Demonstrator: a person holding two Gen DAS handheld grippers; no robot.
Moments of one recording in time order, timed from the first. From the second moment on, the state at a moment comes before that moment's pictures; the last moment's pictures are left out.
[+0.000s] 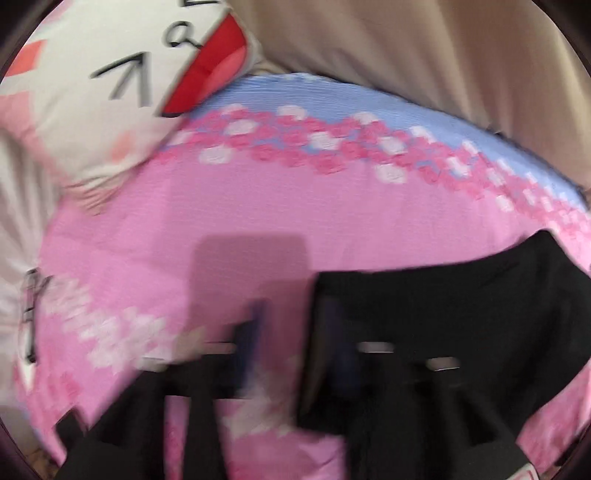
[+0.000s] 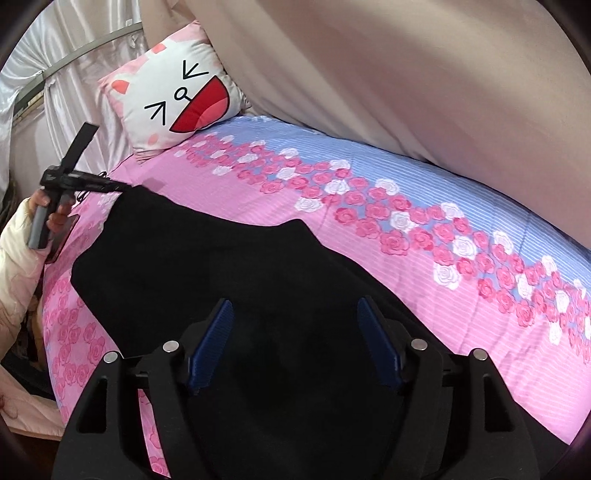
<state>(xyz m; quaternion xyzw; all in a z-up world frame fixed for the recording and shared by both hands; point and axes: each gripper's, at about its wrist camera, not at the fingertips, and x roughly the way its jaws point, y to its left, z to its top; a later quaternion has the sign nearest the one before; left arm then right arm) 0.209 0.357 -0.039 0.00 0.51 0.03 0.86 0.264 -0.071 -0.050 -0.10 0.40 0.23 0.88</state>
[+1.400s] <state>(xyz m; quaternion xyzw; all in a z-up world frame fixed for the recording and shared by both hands) 0.270 0.317 -0.002 0.04 0.49 -0.09 0.87 0.252 -0.106 -0.051 -0.04 0.37 0.23 0.90</state>
